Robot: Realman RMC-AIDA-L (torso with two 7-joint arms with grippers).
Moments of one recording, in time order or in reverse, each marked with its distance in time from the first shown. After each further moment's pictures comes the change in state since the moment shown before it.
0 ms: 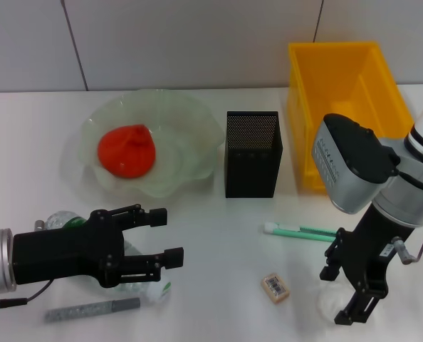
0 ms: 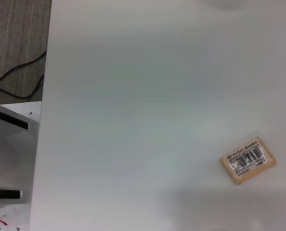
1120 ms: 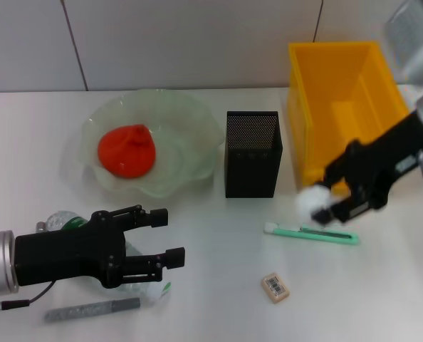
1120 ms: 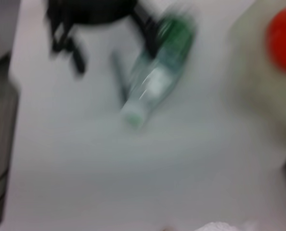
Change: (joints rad) left arm 0.004 -0.005 0.000 -0.006 -0.004 -0.008 0.004; right arm 0.025 -0.067 0.470 -0.097 0.027 -0.115 -0.049
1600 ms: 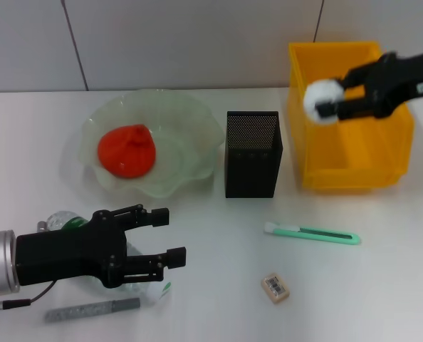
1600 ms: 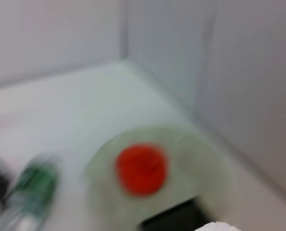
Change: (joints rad) left arm -0.002 -0.002 0.000 -0.003 -0.002 0.000 0.008; right arm -0.085 -0.015 0.260 -0.079 0.194 0.168 0.010
